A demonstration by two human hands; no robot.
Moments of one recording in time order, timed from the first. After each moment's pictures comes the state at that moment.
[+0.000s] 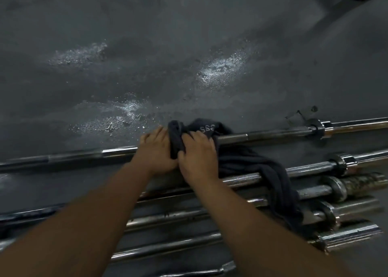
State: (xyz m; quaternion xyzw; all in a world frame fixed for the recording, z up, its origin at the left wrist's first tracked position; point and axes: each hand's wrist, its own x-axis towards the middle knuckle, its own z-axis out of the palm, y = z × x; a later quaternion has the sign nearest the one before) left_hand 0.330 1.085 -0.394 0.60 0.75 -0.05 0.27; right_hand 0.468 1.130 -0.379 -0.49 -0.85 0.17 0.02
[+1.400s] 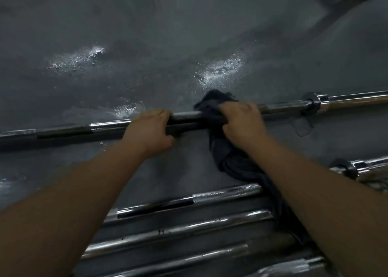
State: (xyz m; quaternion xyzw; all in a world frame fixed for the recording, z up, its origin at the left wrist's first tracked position) left_hand 0.301 1.146 -0.368 0.61 0.76 0.00 0.22; right_hand 0.528 1.262 -0.367 -0.47 -0.88 0.06 -0.03
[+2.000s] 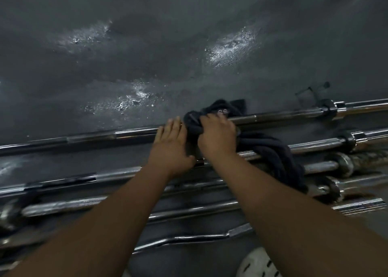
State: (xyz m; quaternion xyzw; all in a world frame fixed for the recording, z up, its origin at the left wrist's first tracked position) left_hand 0.373 1.041 -0.365 0.59 0.75 -0.05 0.29; right_hand 0.488 1.126 -0.365 -0.52 -0.83 0.18 -0.06
